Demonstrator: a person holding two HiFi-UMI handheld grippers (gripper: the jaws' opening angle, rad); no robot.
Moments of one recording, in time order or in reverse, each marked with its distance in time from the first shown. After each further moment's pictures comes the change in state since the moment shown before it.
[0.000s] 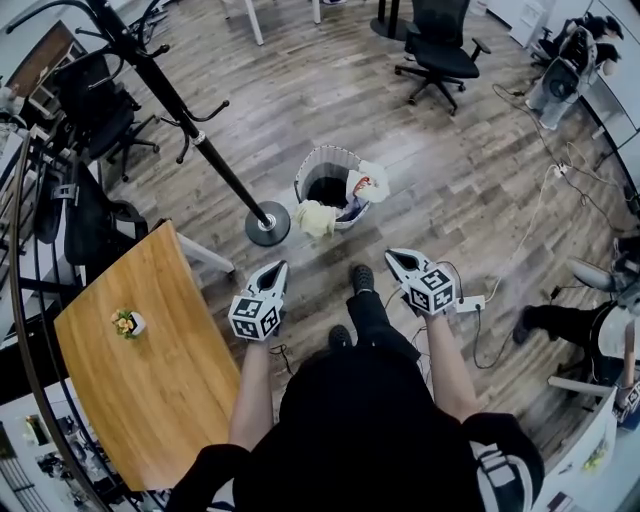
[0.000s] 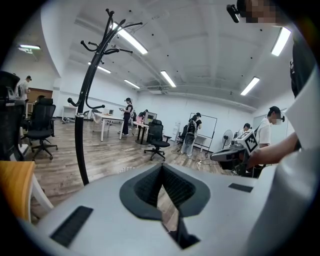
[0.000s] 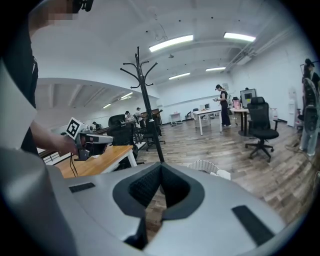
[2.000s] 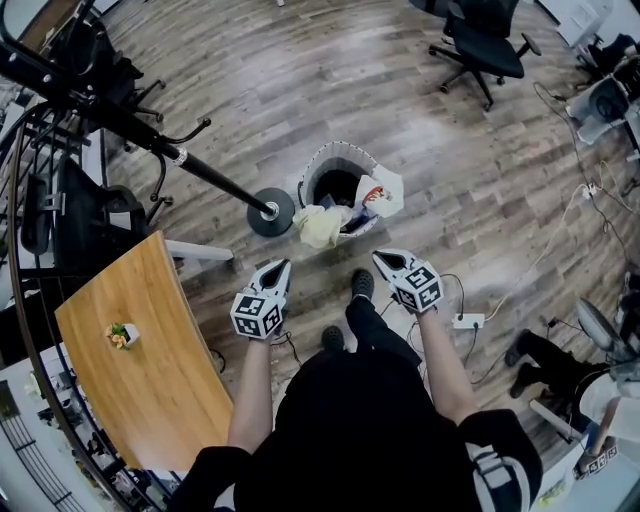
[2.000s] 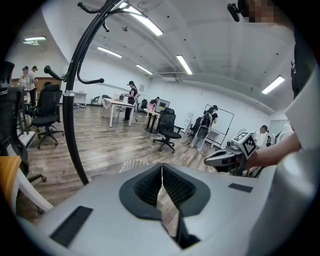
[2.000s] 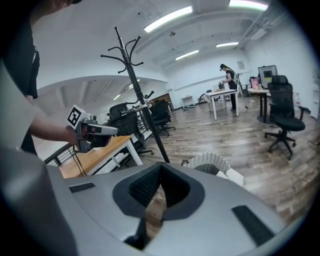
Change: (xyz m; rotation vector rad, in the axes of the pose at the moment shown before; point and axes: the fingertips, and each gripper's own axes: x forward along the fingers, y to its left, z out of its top) left arm 0.145 0.066 0.001 -0.111 0.138 0.110; right arm 0.143 -0.107 0.007 0.001 0.188 0.191
